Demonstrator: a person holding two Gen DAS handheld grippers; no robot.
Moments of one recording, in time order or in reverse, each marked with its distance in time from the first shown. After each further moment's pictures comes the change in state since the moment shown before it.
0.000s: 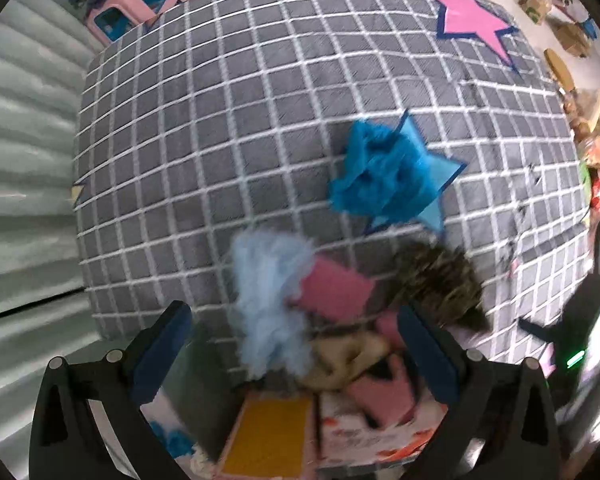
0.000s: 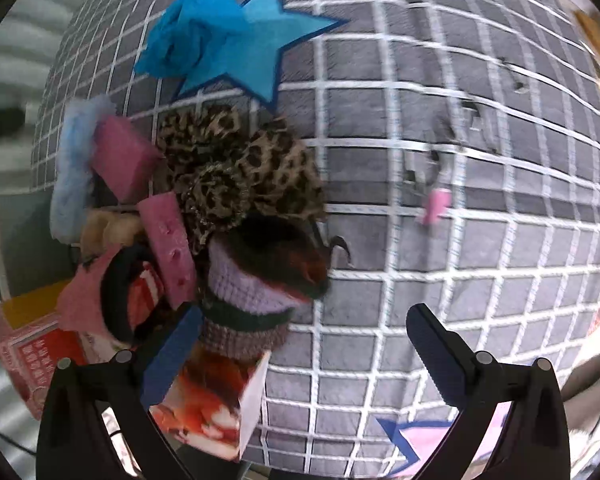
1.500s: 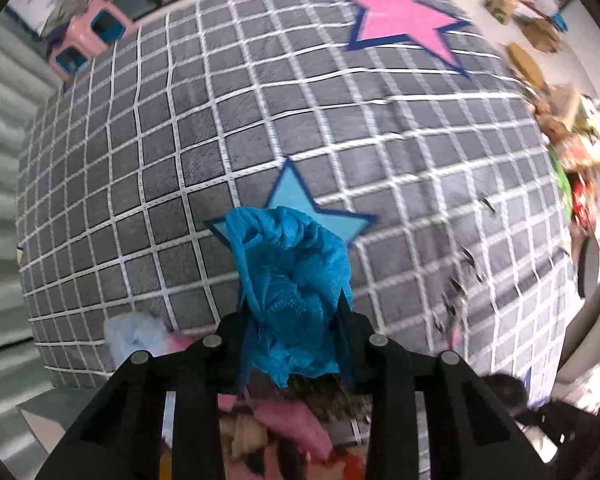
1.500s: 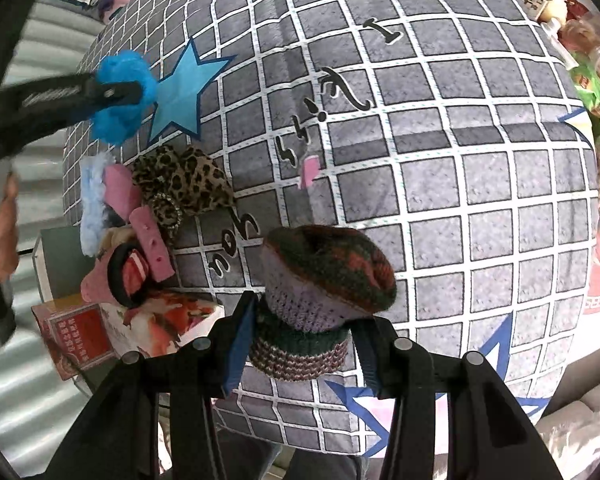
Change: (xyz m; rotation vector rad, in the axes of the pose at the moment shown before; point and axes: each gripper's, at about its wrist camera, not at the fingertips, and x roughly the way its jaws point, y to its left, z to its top) left arm -0.005 -0.131 0.037 0.090 -0.114 -0.059; right arm -0.060 -0.116 -0.056 0.188 -0.071 0.173
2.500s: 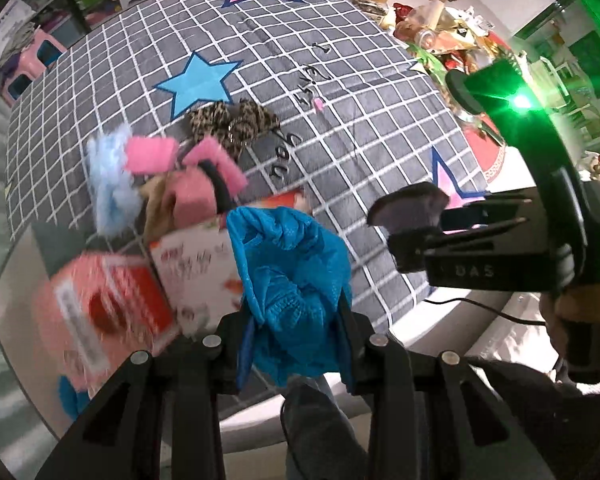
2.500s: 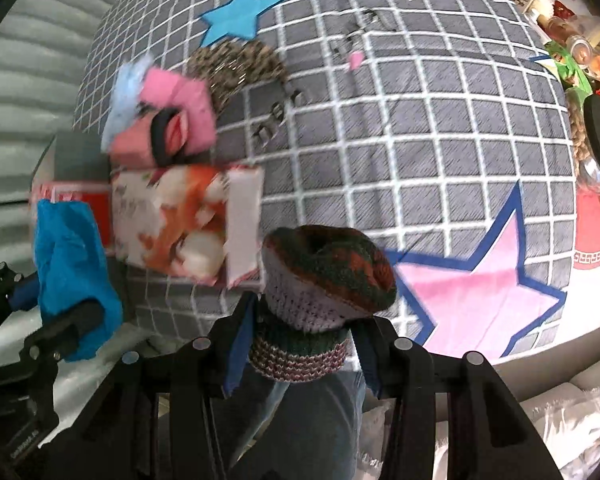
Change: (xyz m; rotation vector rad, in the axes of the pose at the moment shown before) left arm -0.088 0.001 -0.267 0.238 -0.023 -0.205; right arm 0.000 0.072 -0.120 -0.050 0.007 -0.087
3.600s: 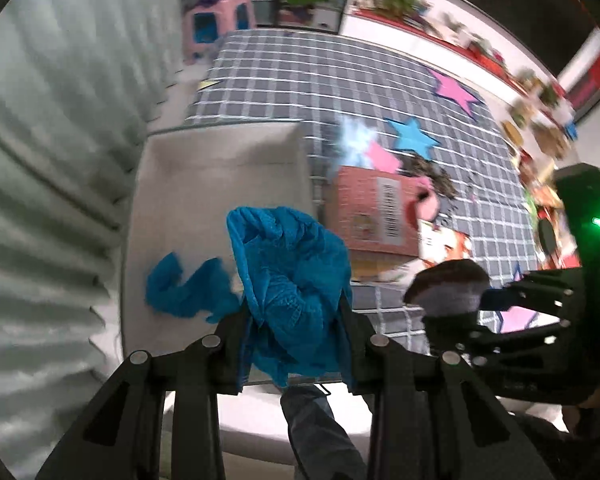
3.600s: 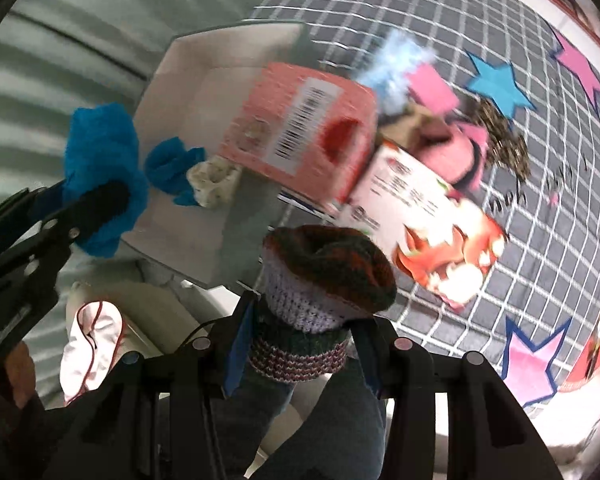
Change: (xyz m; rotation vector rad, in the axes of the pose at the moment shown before) left arm -0.085 0.158 -0.155 -0.574 -0.267 0.167; right arm 0.001 0.243 -0.043 -0.536 0.005 -0.053
